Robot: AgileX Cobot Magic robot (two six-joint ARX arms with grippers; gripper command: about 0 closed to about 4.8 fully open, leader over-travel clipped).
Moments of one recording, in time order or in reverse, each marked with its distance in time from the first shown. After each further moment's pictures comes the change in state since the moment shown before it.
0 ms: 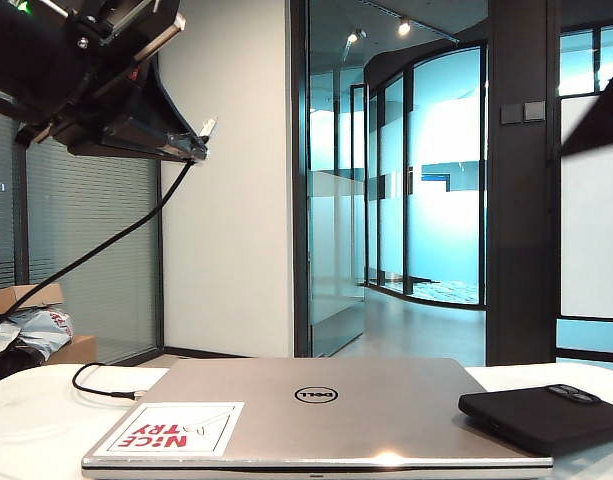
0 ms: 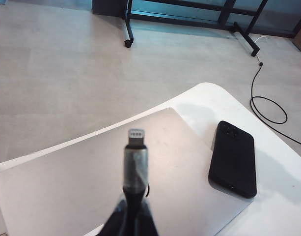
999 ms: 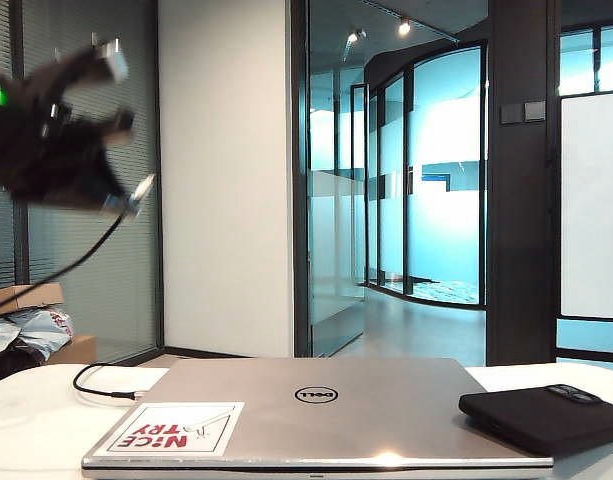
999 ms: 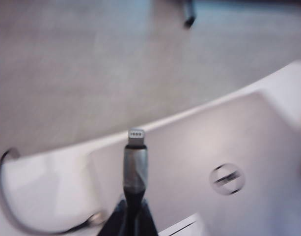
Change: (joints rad) left arm 0.215 0.103 0.000 0.013 -0.002 0.142; right arm 0.562 -0.061 0.272 -0.106 0.315 -0.868
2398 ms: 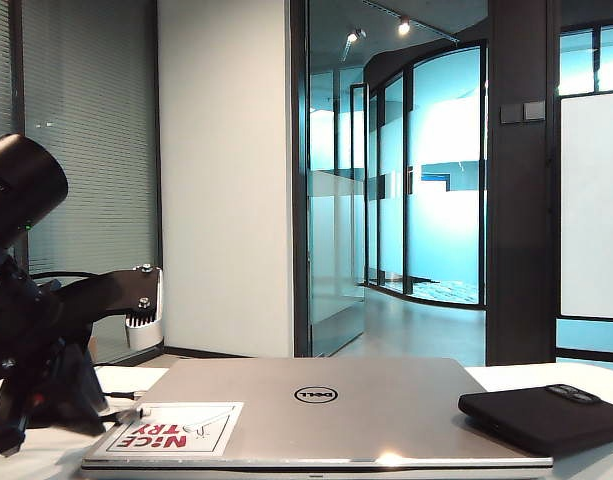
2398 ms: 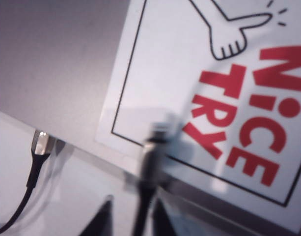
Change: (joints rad) left arm 0.040 0.519 -0.014 0.077 -0.003 1.024; right arm 0.000 -0.003 0.000 -0.045 -0.153 -0.159
